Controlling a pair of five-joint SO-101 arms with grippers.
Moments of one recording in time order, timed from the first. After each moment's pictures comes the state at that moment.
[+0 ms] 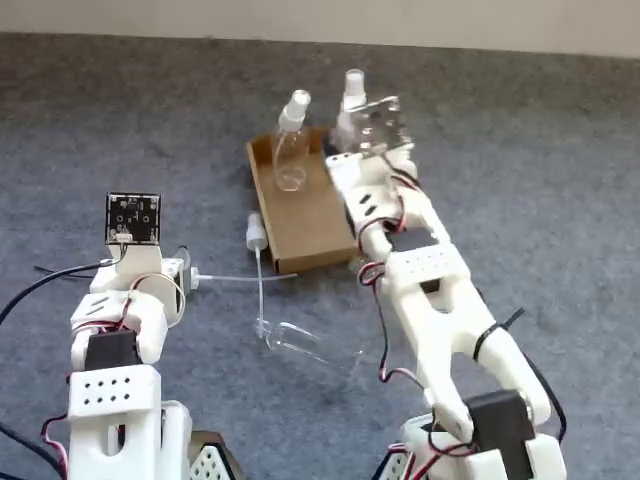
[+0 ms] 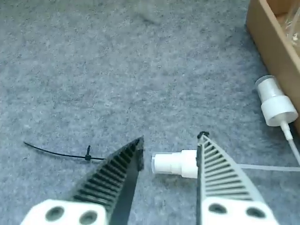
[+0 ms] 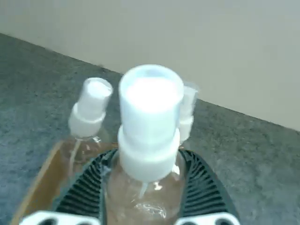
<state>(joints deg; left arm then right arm) -14.8 -65.7 75.8 39.3 -3.8 -17.4 -12.8 41.2 -6.5 9.5</state>
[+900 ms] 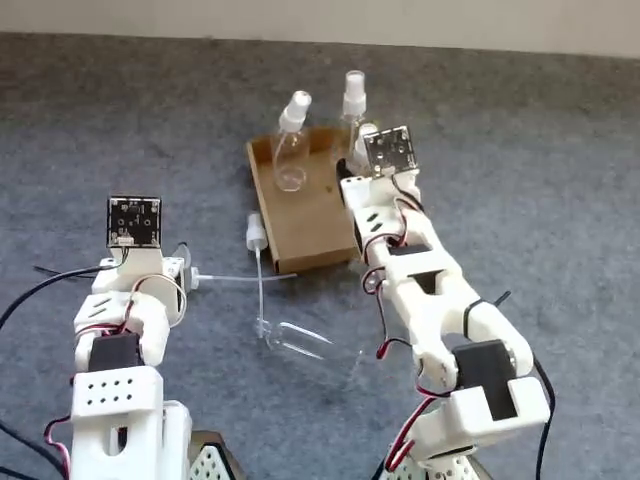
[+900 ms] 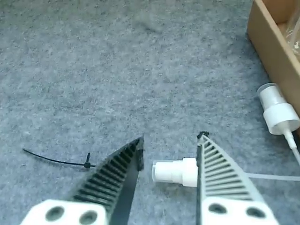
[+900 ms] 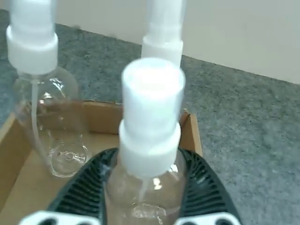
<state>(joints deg) -14.8 -65.7 78.6 34.1 -3.8 -15.6 2.3 45.6 -19.6 8.7</state>
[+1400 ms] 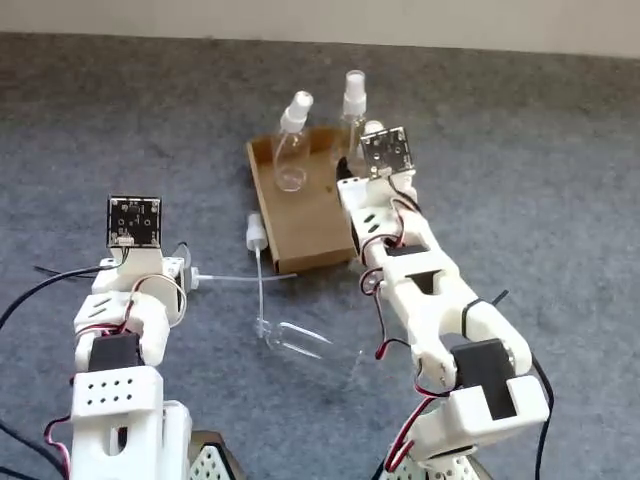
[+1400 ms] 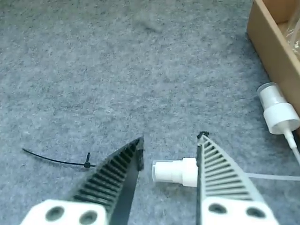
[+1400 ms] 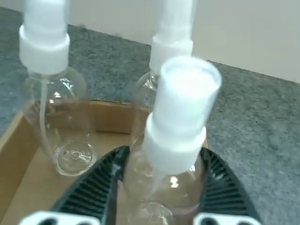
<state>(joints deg) -14.8 -65.7 78.6 34.1 -3.8 -16.0 2.3 45.6 -19.6 8.7</state>
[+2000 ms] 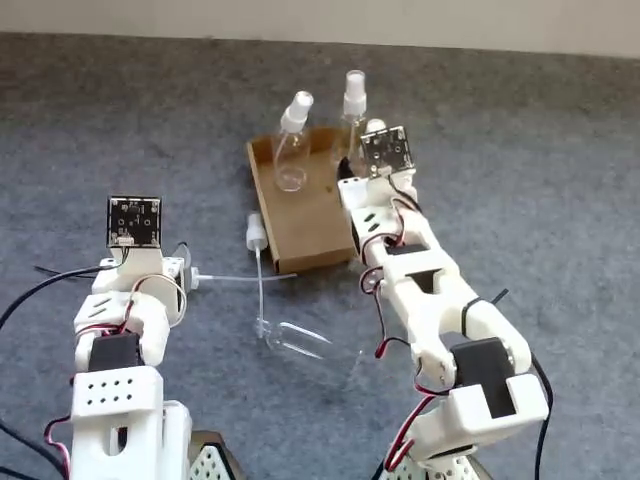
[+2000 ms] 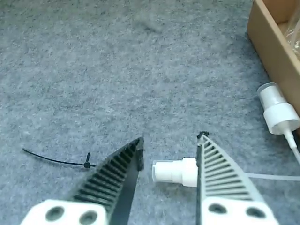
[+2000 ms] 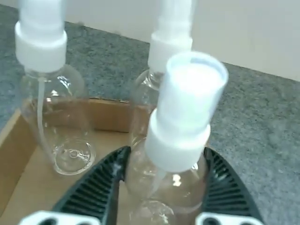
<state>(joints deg) -14.8 -65.7 78.6 34.1 -3.8 -16.0 2.4 44.9 -19.1 8.7</state>
